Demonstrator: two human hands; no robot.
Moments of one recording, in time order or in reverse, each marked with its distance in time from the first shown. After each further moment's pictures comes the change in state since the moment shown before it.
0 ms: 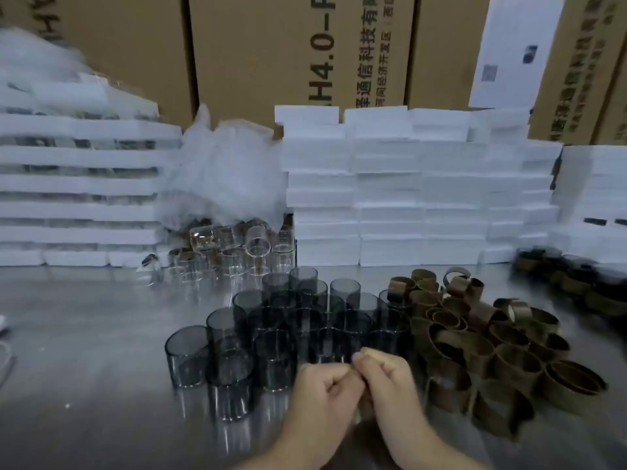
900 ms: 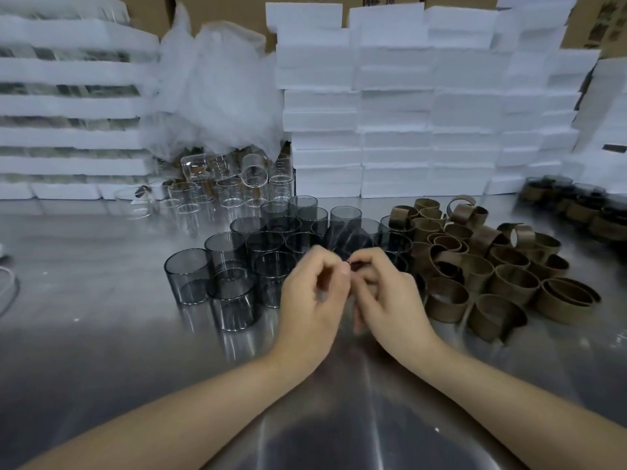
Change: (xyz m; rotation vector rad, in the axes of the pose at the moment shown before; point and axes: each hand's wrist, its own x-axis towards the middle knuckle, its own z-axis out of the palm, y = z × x) left_hand -0.005 0.006 0.000 0.006 0.248 0.283; right_hand -0.008 -0.001 -0.005 -0.396 -0.113 -0.358
